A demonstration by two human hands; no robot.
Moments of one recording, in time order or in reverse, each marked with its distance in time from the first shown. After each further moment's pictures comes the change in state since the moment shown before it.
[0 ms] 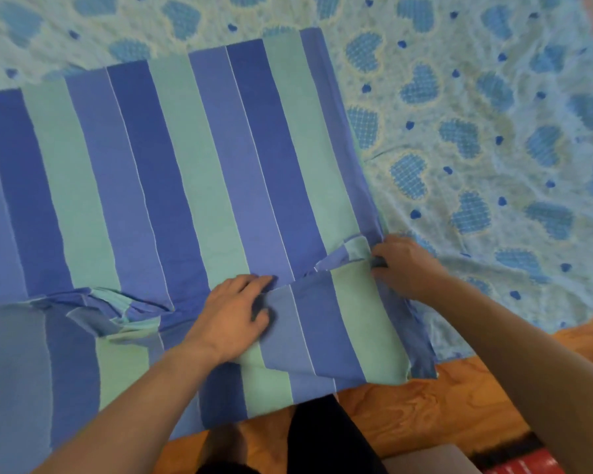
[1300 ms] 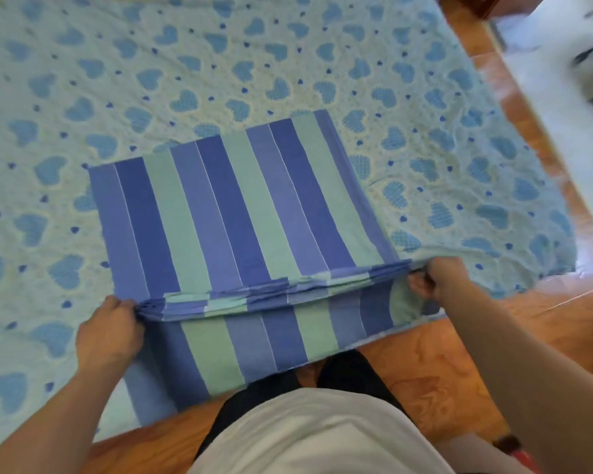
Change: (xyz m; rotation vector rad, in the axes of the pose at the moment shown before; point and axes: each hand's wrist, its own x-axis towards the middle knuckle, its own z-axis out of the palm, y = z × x) left_hand -0.221 -0.170 -0.167 0.361 0.278 -0.540; right_hand -0.151 -0.135 -0.064 1.261 0.399 1.082
